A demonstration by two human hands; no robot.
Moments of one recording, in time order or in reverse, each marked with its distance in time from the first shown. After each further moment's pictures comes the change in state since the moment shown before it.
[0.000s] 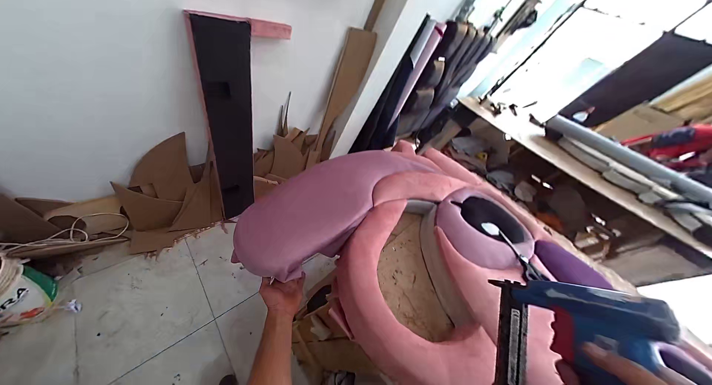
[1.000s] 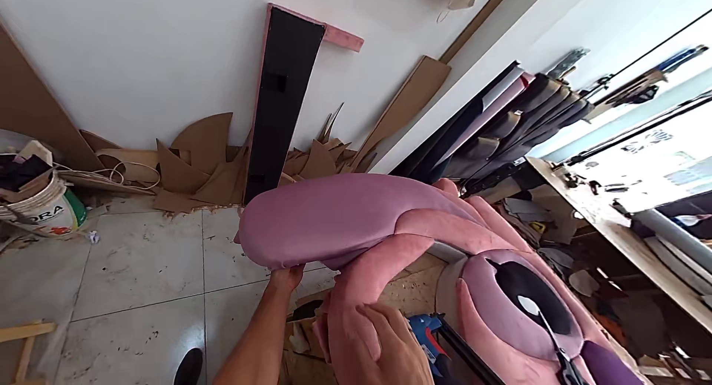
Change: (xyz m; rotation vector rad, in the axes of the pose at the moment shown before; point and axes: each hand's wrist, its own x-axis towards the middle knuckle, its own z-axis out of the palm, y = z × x) left_hand 0.053 -0.029 0.016 0.017 0.050 0.213; right_hand 0.064 0.040 0.182 -0.799 -0.312 -0.846
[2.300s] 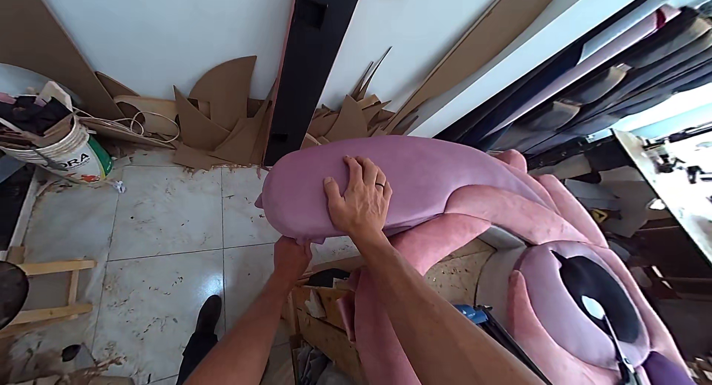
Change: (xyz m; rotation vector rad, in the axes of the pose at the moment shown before) left_hand -0.017 0.025 -0.066 1.818 -0.085 1.270; right_hand 0.216 -0.019 0.118 -0.199 0.196 -0.021
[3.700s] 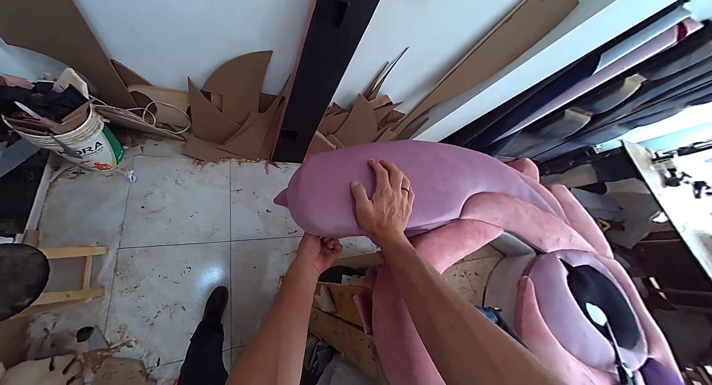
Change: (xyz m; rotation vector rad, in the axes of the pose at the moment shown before) left_hand 0.042 0.031 -0.039 -1.951 -0.181 -1.450; right_hand 0.000 0.002 0.003 0.024 0.051 -0.030
